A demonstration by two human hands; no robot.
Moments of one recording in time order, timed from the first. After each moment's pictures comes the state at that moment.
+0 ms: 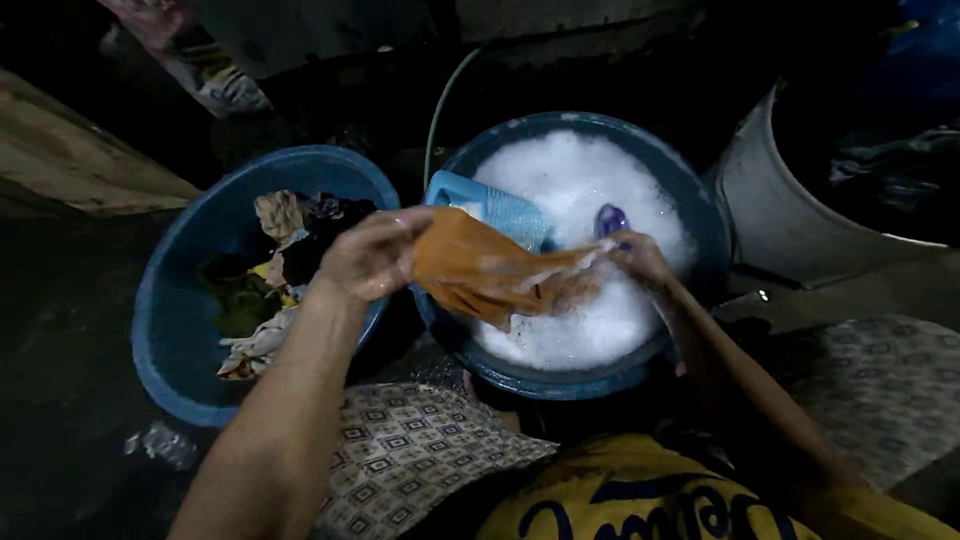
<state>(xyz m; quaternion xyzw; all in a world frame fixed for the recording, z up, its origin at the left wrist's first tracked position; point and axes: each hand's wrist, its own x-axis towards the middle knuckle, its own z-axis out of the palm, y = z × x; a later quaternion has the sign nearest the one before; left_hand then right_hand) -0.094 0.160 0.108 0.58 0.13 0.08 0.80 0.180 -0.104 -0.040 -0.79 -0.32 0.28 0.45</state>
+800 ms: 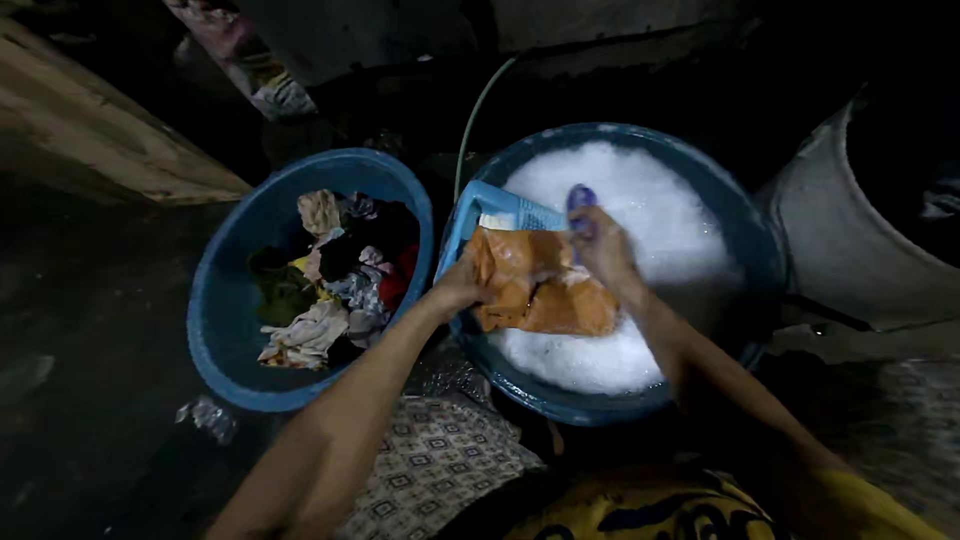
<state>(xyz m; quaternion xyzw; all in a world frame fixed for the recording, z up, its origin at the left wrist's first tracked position) -0.078 0.160 0.032 0.73 0.41 -0.04 0.54 0.130 0.000 -0.015 -0.77 -0.39 0.19 0.47</state>
